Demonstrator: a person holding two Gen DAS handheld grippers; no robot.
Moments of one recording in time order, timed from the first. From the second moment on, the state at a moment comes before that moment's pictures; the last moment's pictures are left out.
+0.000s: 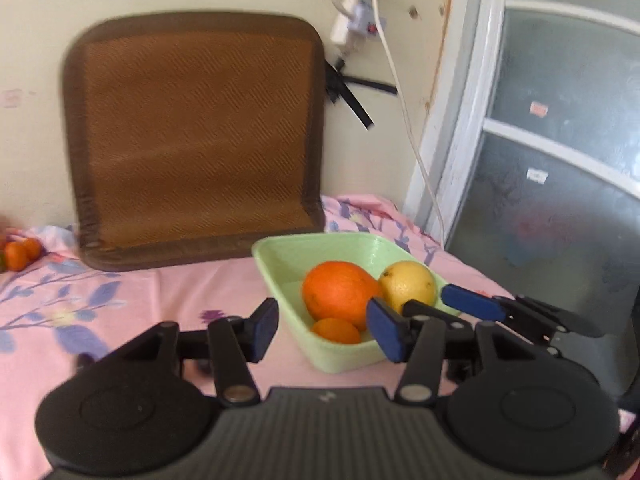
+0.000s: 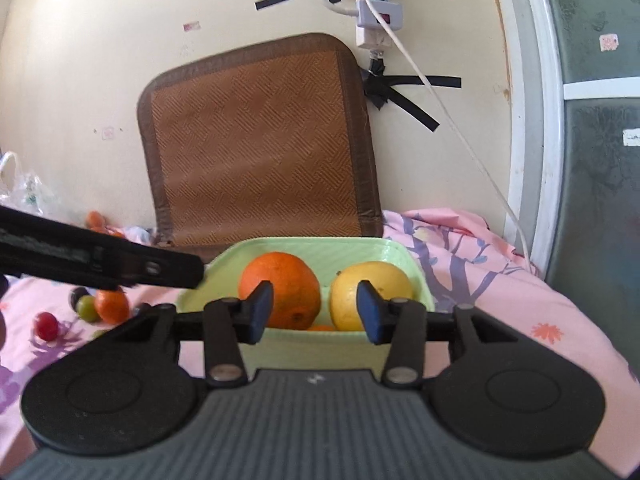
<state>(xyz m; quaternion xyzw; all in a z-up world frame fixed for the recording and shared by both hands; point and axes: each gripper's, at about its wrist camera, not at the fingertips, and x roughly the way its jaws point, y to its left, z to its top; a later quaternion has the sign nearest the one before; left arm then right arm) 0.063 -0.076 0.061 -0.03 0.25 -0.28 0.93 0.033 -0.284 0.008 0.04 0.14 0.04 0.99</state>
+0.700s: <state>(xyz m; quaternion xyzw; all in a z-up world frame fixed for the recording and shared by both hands) 0.012 0.083 0.006 -0.11 0.24 -0.13 0.96 0.011 -0.202 -0.009 0.10 0.23 0.16 0.95</state>
